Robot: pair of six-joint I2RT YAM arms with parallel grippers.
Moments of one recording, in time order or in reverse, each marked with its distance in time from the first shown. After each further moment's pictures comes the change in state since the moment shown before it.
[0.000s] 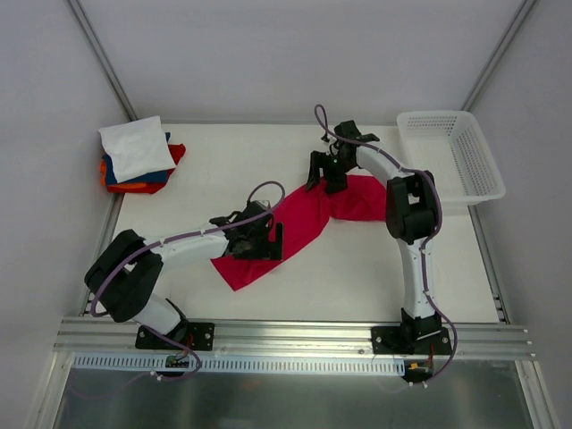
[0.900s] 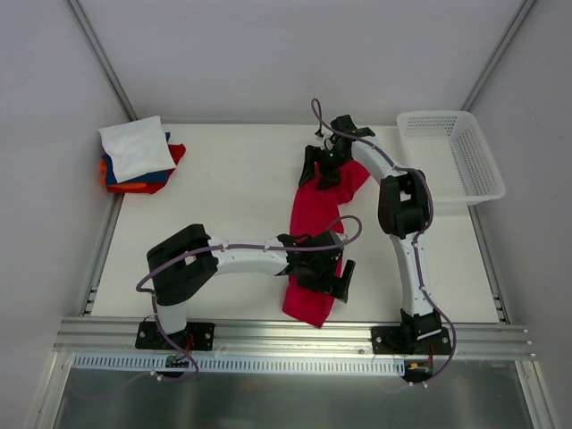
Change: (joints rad) left arm -0.438 0.343 0.359 0.036 0.193 -0.124; right arm 0.001 0.145 0.233 -0.101 -0.110 -0.027
